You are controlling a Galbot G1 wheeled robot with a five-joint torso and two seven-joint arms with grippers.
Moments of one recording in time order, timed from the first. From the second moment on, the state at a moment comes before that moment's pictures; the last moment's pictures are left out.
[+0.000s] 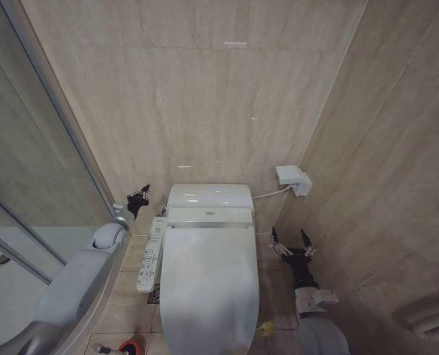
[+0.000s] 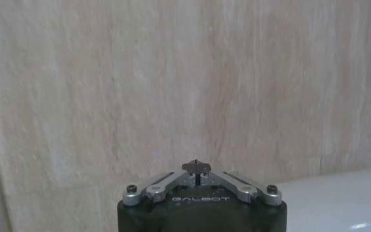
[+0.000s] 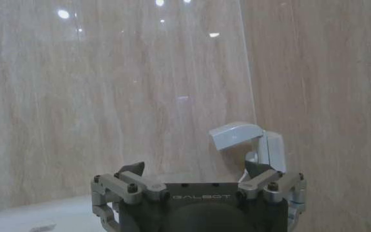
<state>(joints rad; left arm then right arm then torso) 0.60 -1.03 -0.13 -1.25 -0.54 -0.08 0.03 -1.43 1.44 0.55 1.88 0.27 0.28 0.04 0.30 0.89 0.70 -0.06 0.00</state>
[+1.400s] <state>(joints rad) 1.11 -1.09 -0.44 -1.65 -0.52 -0.14 -0.03 -1.43 1.44 0.55 1.88 0.27 0.28 0.04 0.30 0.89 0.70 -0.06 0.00</state>
